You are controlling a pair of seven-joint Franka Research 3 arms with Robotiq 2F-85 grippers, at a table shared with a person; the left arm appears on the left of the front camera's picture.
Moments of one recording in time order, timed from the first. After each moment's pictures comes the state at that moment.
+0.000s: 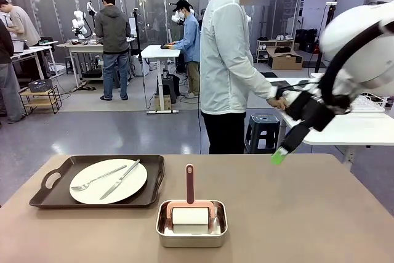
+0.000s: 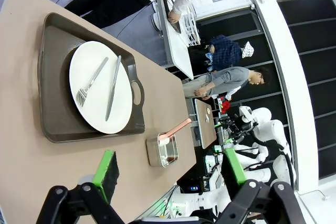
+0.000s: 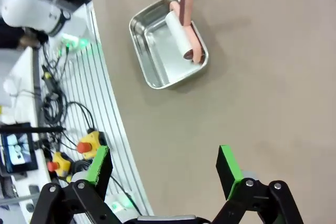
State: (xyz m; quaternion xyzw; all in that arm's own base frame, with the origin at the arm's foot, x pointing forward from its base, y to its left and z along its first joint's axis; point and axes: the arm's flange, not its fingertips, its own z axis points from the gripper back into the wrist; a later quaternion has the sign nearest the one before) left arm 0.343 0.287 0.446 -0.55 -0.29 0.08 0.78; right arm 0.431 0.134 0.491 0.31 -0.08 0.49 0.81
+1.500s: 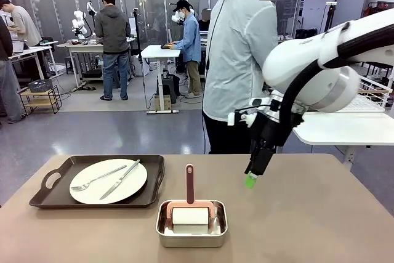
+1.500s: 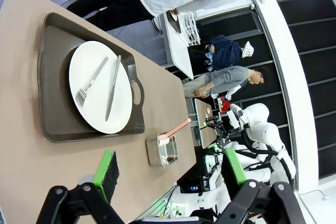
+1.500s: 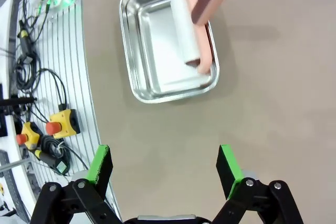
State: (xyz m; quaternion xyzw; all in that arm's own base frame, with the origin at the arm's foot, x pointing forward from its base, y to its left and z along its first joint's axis) left arm 0.344 0.287 0.446 -0.55 -0.29 0.08 0.78; right arm 0.445 0.231 0.447 0.23 -0.03 0.60 0.77
